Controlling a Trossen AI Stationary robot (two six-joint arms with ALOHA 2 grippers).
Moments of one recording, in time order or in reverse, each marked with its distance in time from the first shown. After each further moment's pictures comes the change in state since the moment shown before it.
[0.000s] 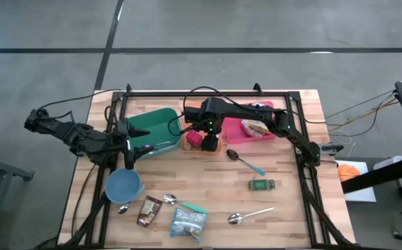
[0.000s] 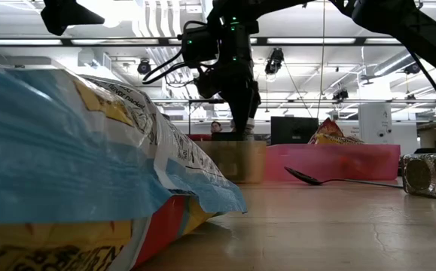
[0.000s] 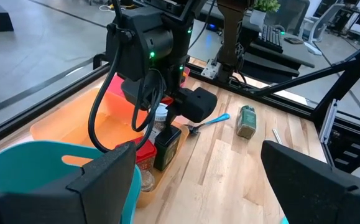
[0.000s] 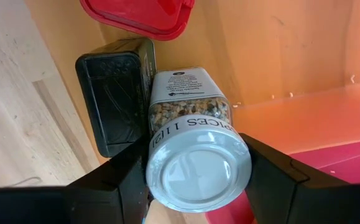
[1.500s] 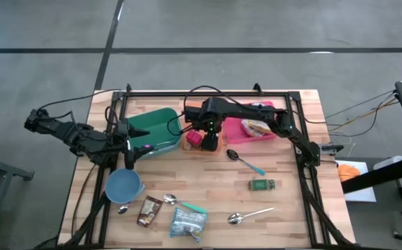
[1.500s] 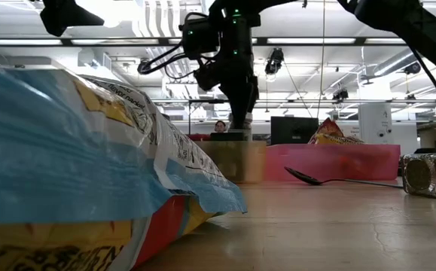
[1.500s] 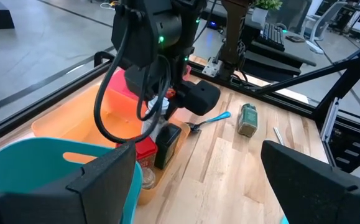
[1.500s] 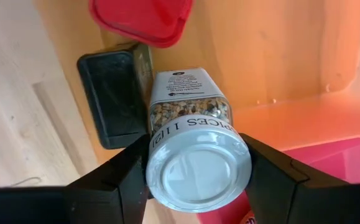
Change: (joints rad) left arm 0.000 0.000 0.000 -0.012 0.000 -0.010; right arm 0.005 -0.029 0.002 0.012 0.052 -0.022
